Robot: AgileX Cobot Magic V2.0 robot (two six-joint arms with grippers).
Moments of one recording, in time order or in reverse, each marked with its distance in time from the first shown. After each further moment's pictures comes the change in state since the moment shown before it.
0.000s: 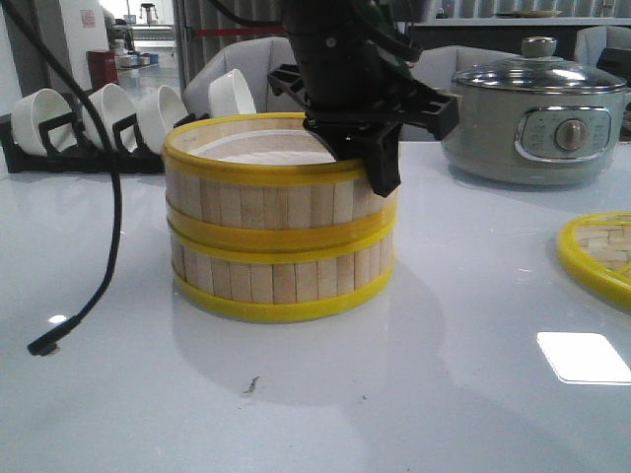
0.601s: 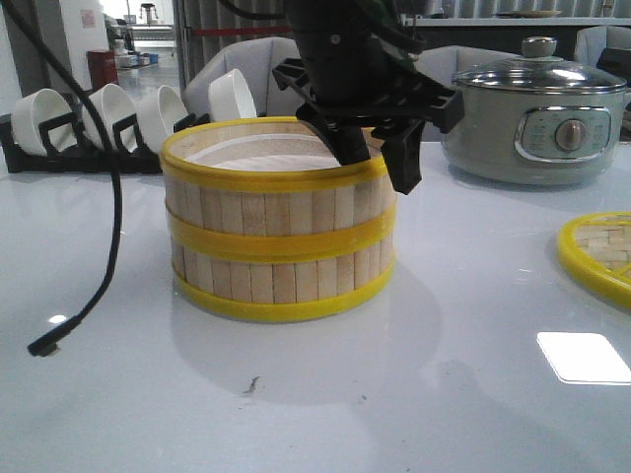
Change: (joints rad) left arm 0.000 0.000 -0.003 0.000 -0.049 0.000; right arm 0.000 0.000 0.000 0.000 0.000 0.000
